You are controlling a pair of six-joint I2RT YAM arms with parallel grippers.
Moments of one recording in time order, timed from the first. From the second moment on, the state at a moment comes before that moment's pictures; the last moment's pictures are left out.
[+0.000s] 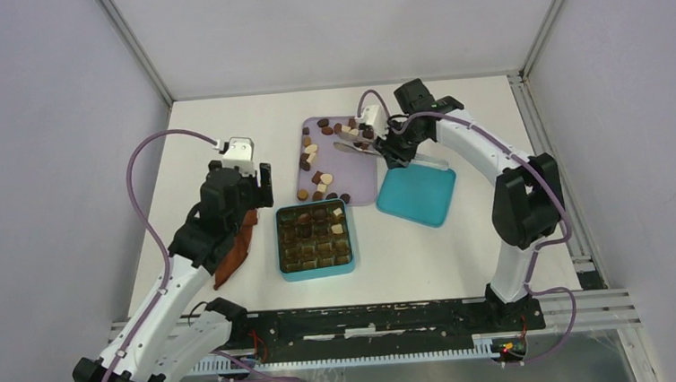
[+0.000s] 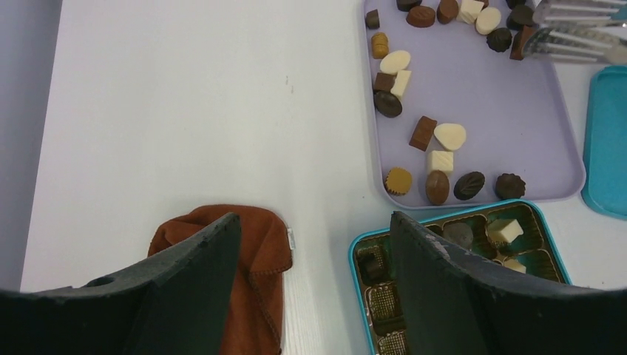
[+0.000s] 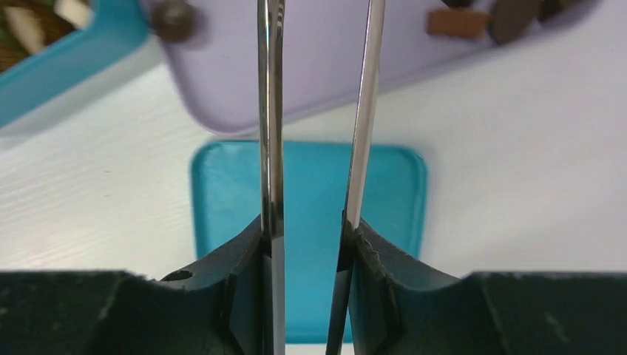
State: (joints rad) left arm -0.44 0.84 0.79 -0.37 -0.34 -0.06; right arm 0.44 1.84 1.57 -0.82 -0.42 -0.71
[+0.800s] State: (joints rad) left arm -0.44 0.89 0.78 -0.37 -0.27 -0.06; right arm 0.39 2.16 1.89 -0.75 -0.15 -0.64
